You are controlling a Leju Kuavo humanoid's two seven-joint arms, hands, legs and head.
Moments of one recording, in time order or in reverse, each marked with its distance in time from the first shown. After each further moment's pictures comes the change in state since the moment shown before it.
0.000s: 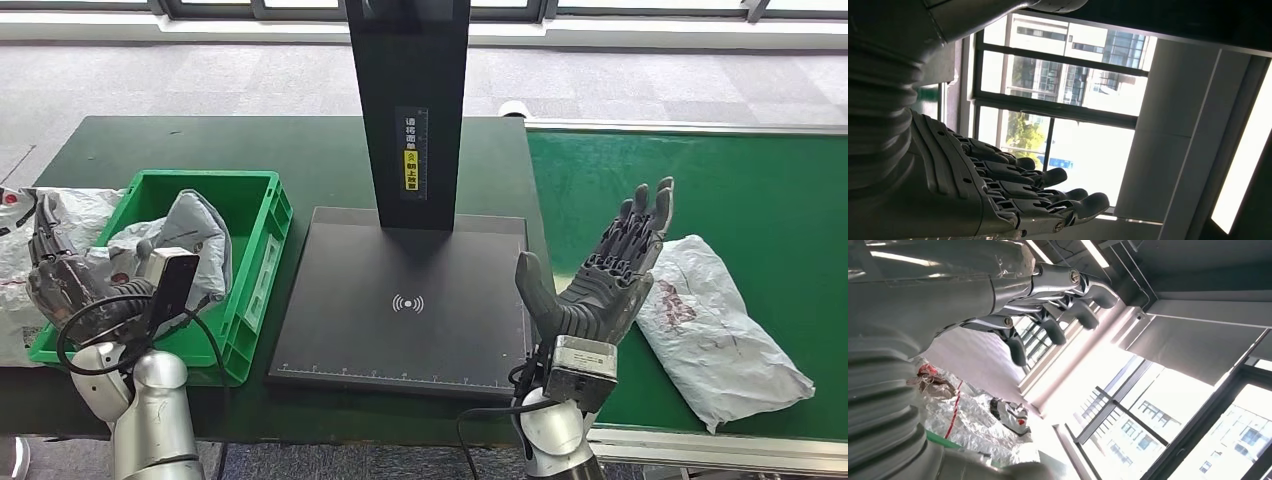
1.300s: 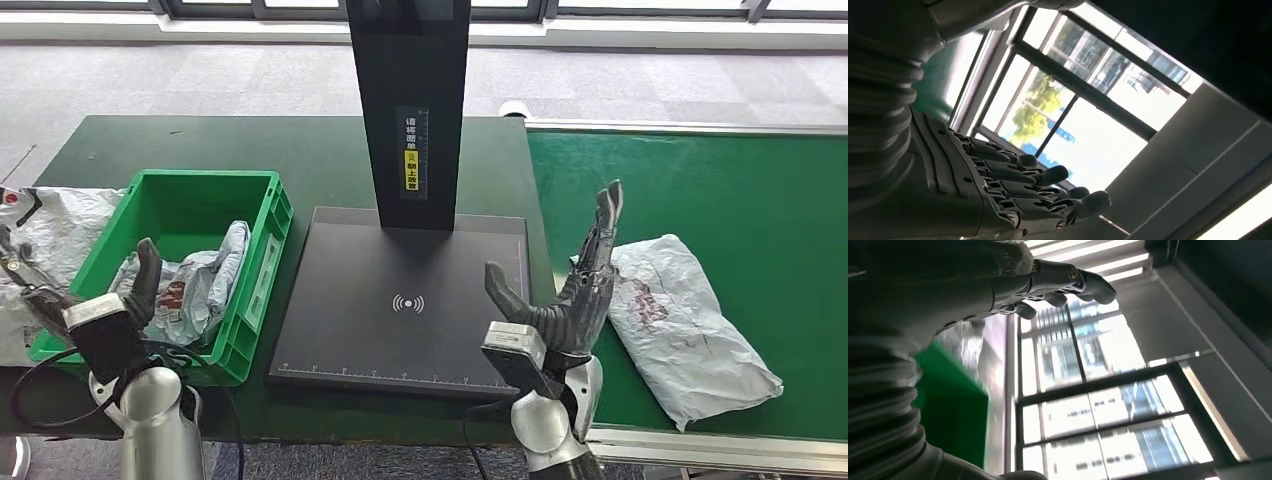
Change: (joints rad) left arm 0.159 -0.003 -0.263 -0.160 0.807 -0.187 -0.250; right arm 0.007 0.000 -0.101 0.102 0.459 0.000 0.157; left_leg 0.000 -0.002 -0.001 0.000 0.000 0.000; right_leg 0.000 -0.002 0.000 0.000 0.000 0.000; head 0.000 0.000
